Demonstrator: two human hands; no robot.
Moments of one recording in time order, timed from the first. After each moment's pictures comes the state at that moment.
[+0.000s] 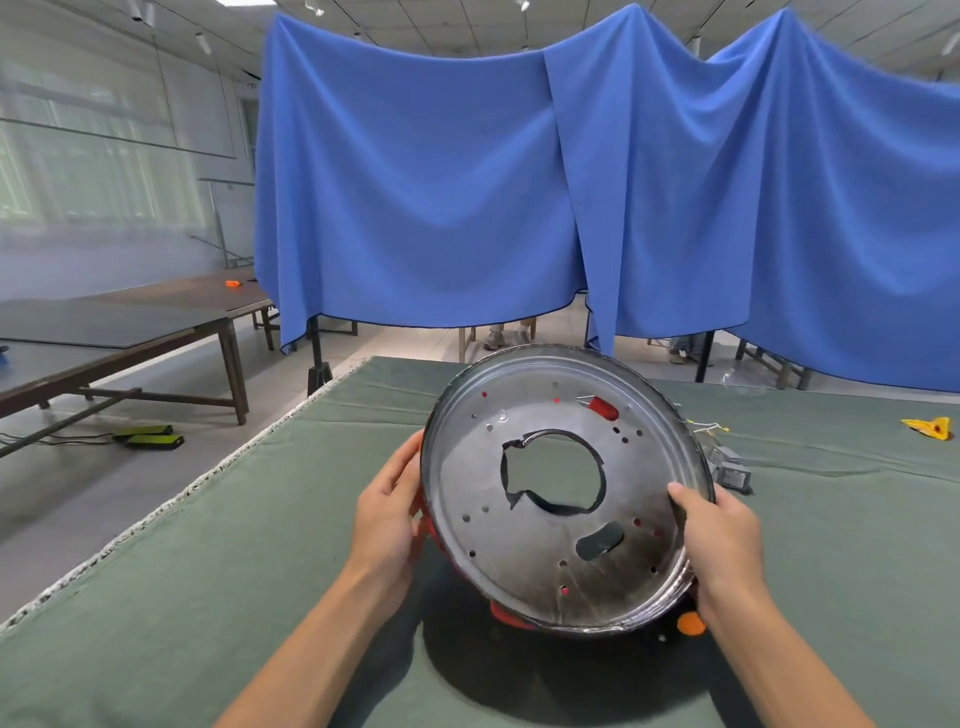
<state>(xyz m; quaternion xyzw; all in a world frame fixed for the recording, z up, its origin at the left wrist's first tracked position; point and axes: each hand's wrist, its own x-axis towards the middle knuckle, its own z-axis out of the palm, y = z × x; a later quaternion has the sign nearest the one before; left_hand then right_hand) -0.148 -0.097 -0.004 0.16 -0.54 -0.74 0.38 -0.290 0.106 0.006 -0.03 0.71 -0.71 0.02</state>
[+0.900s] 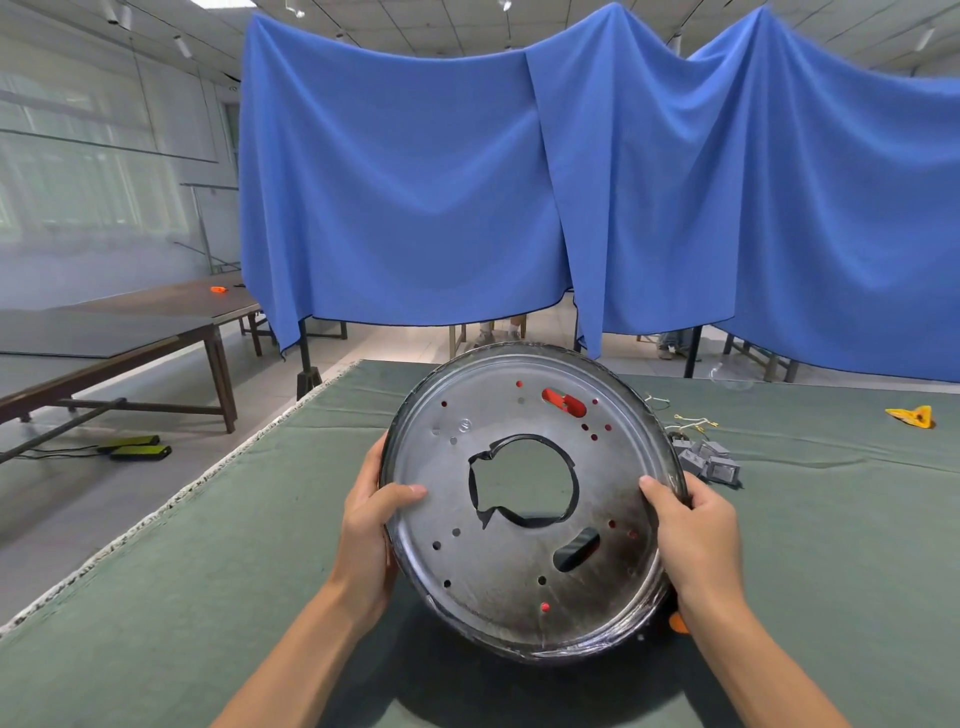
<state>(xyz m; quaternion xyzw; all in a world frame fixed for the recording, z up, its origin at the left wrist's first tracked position) -0.133 -0.093 0.003 0.09 -0.57 -0.74 0.35 -0.279 0.101 0.005 -0.10 0.73 -0.67 -0.04</state>
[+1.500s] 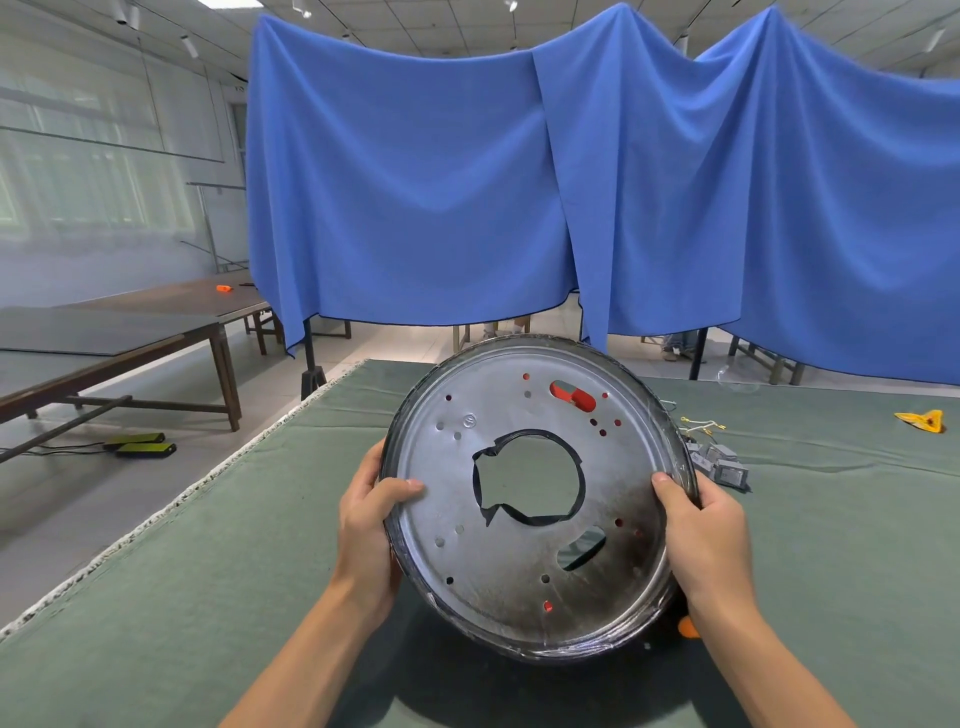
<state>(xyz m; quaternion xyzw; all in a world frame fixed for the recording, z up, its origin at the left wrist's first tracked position) -0.135 -0.098 0.002 0.12 -0.54 -0.74 0.38 -0.280 0.100 0.007 -0.12 0.73 -0.67 -0.07</state>
